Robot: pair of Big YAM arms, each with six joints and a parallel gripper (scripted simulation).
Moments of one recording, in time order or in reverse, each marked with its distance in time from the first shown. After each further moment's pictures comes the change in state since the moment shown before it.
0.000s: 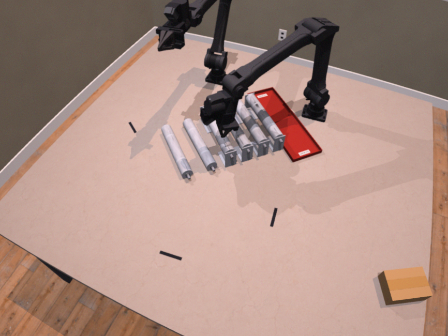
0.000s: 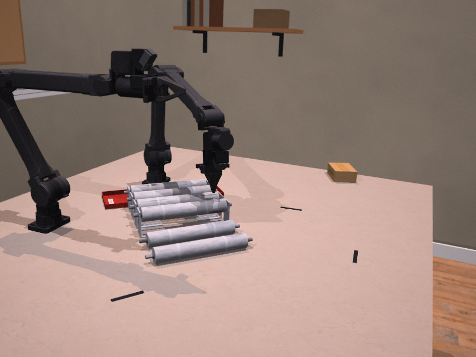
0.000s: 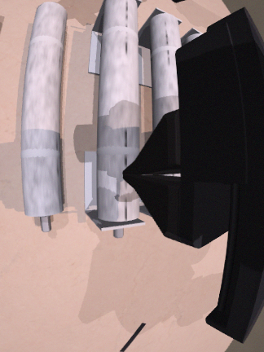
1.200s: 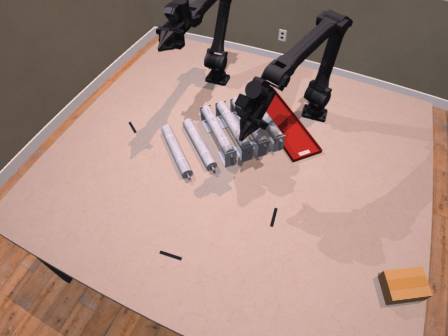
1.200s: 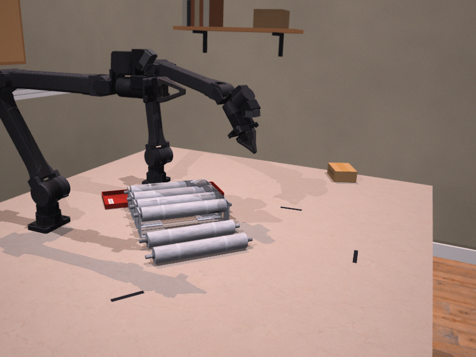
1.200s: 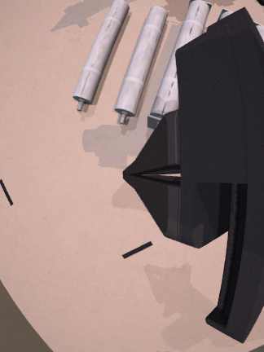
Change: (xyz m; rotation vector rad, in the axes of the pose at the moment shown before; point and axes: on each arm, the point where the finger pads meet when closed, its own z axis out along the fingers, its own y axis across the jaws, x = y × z) left arm -0.013 0.150 -0.128 -0.206 -0.535 -0.294; right arm 0.001 0.000 0.000 0.000 0.002 -0.001
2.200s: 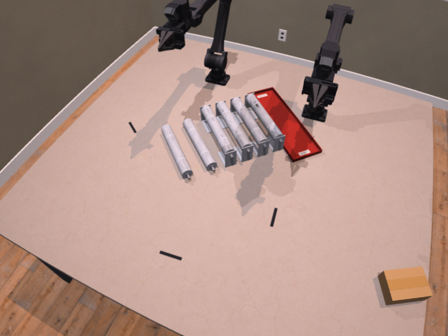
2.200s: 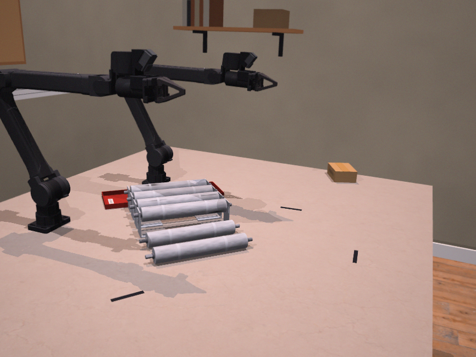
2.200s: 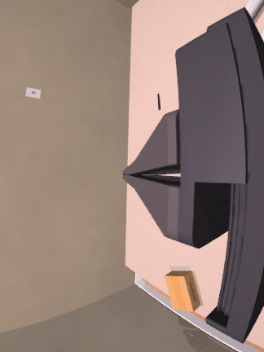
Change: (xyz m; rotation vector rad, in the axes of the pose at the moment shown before) left arm -0.060 0.202 -0.216 -0.411 -0.772 -0.257; right arm 0.001 0.000 -0.001 0.000 0.001 -0.001
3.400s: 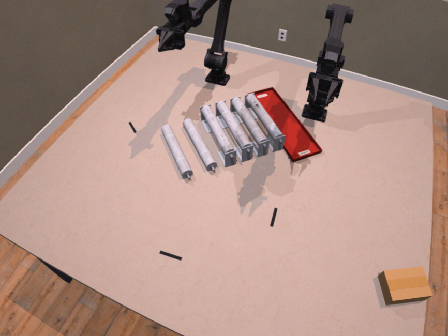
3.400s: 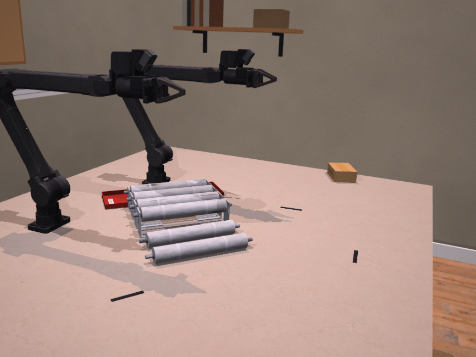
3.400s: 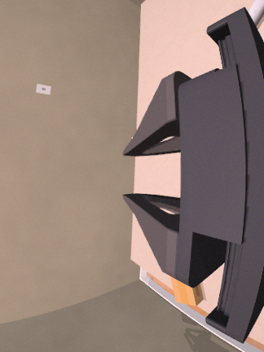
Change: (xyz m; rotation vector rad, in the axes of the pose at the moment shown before) left arm -0.015 0.012 -0.011 -0.025 -0.045 -0.005; right arm 0.001 0.000 0.000 0.000 0.001 0.000
